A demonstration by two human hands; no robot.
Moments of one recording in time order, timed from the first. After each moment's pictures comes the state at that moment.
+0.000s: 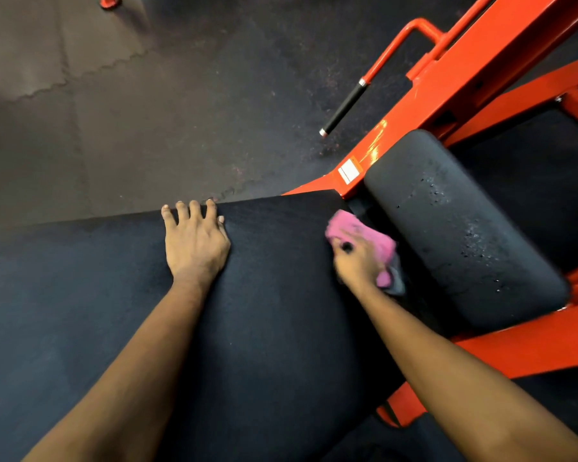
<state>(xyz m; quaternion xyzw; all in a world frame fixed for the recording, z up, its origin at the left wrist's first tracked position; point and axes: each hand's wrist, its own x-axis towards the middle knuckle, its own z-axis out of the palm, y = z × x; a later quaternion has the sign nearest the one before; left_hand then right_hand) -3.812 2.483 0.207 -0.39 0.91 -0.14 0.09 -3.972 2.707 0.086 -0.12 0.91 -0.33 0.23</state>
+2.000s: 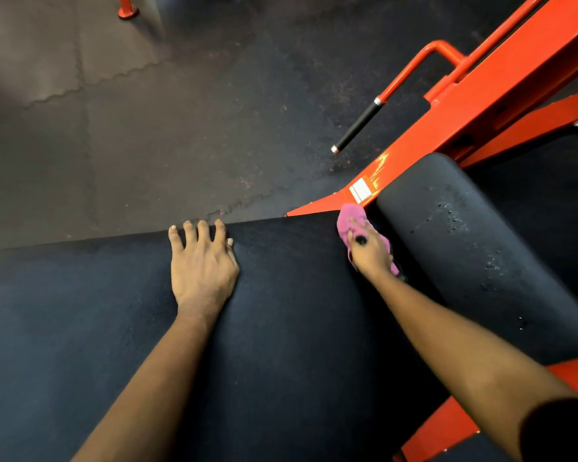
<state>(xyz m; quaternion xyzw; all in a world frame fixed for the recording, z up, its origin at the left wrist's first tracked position) -3.812 2.481 0.203 -0.39 0.91 -0.14 0.07 -4.052 2.670 0.064 -0.15 0.91 -0.31 0.22</state>
